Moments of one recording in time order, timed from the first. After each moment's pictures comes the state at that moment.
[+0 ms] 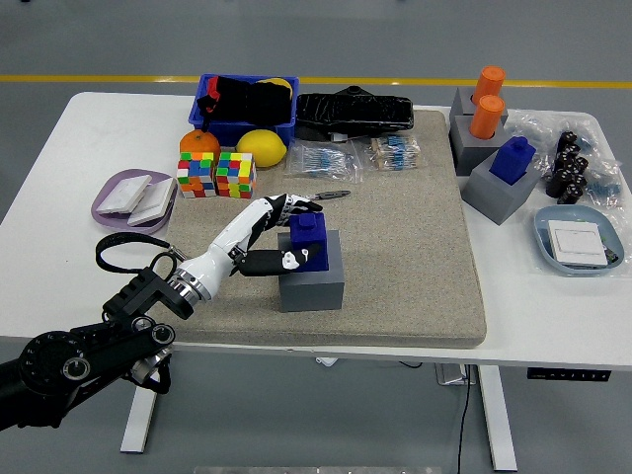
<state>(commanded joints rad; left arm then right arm) -0.61 0.34 -0.35 -1.22 0.86 0.36 -0.39 -0.04 -0.41 1.76 0.20 -1.65 0.26 -0.02</state>
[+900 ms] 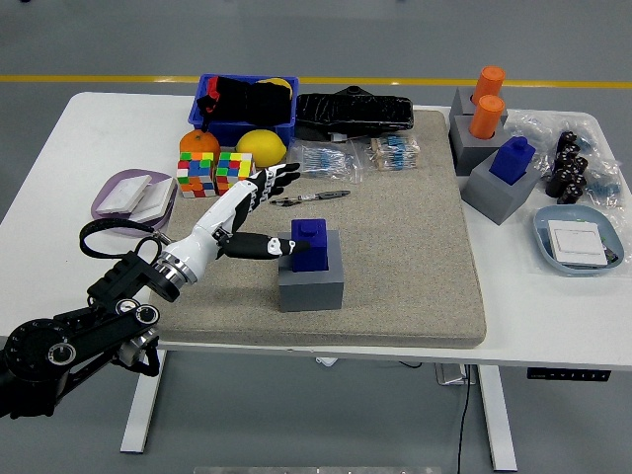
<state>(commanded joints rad) -0.60 0.38 -0.47 -1.19 0.85 0.29 -0.37 -0.04 -0.41 1.76 0.20 -1.65 0.26 -0.02</state>
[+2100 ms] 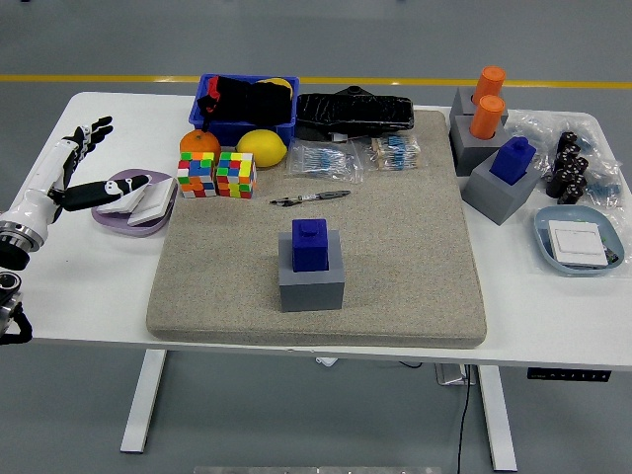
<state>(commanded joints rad) -0.44 0.59 -0.87 -1.08 0.97 0.27 -0.29 -0.03 -0.43 1.71 0.20 -1.63 0.26 -0.03</state>
